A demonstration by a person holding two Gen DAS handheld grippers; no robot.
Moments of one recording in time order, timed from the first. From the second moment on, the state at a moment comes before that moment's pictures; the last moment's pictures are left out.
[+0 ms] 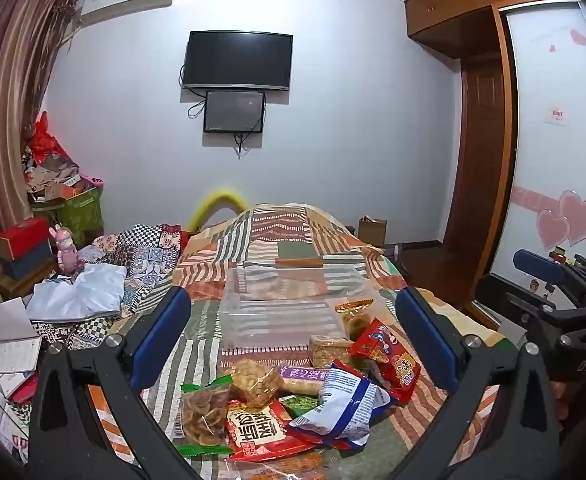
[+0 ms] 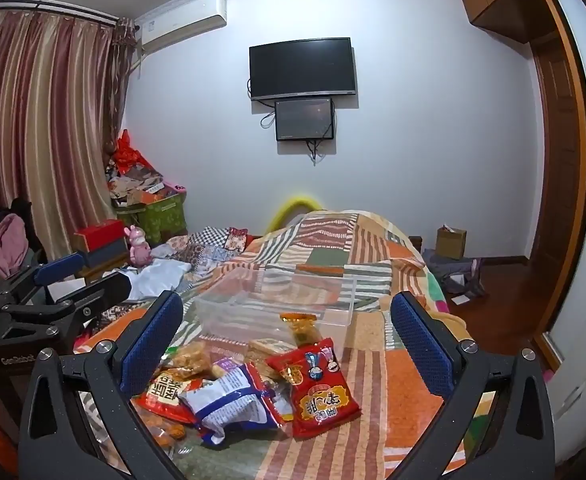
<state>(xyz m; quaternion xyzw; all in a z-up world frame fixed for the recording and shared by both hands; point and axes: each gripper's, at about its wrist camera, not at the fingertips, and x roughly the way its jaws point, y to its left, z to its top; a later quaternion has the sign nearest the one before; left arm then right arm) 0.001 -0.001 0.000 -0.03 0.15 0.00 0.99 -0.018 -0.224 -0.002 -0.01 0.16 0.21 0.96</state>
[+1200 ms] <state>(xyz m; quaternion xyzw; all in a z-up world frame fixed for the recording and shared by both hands) -0.002 -0.003 -0.001 -0.03 0.16 -0.01 0.99 -0.022 -0.224 -0.013 -0.01 0.15 0.23 0.96</state>
